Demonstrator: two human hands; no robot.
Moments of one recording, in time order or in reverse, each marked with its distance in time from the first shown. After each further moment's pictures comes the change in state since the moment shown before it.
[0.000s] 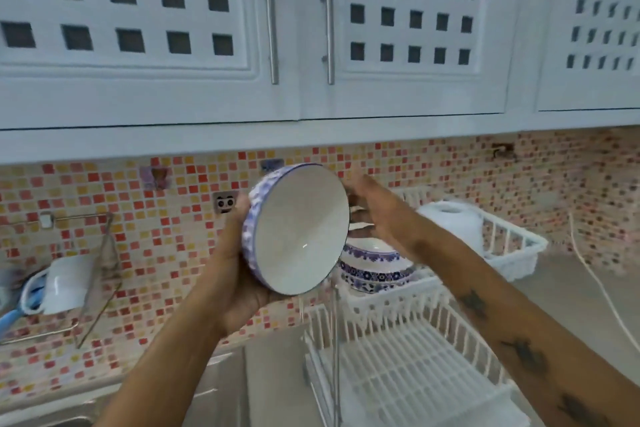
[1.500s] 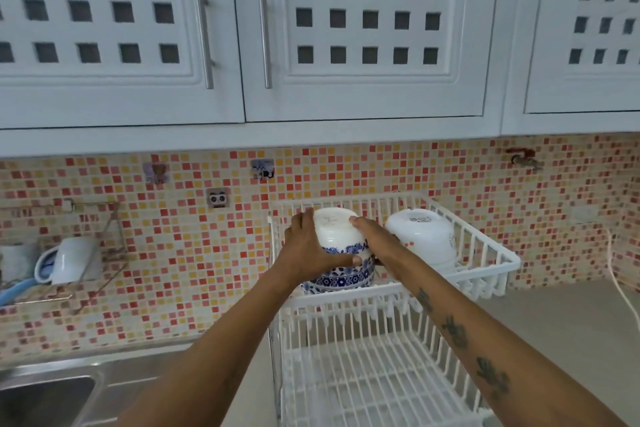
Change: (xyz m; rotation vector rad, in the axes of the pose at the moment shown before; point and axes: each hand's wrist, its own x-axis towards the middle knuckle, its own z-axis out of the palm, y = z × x) left_hand 0.096 -0.110 0.114 1.490 0.184 0.203; right_hand 0.049 0.129 -0.101 -0.005 0.074 0.249
